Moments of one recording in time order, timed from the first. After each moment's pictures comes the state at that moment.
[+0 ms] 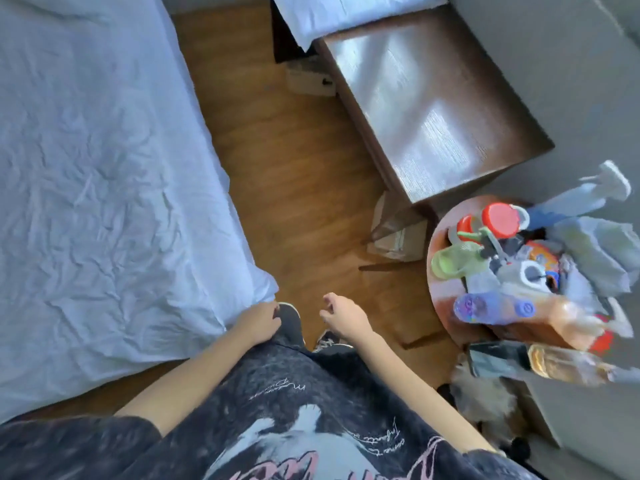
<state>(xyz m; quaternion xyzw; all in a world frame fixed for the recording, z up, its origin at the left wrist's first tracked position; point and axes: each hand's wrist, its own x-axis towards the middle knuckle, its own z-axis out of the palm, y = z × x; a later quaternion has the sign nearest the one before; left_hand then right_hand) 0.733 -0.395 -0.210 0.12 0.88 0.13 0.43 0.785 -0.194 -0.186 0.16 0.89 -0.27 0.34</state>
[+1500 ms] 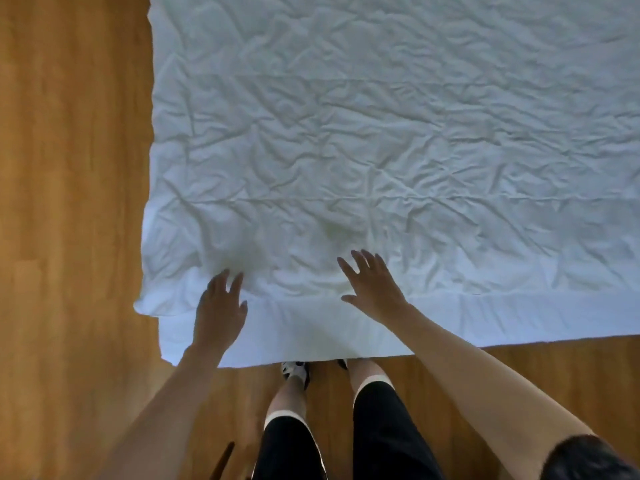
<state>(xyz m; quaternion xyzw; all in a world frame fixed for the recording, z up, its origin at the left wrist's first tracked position) 0.523 -0.532 -0.413 -0.70 0.65 0.28 0.13 0.223 -0.605 -0.414 -0.82 0.46 0.24 0.23</state>
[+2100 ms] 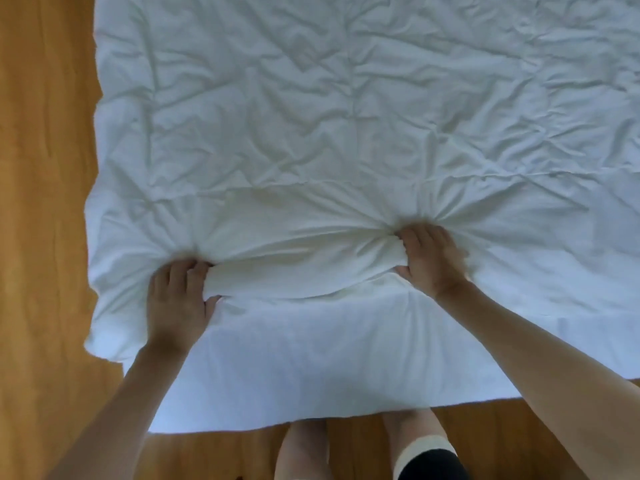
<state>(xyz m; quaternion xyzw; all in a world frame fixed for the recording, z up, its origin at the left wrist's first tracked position) 0.612 -0.563 -0.558 -0.65 0.76 0.02 -0.07 0.202 -0.658 -0.566 -0.86 0.50 -0.04 0.03</state>
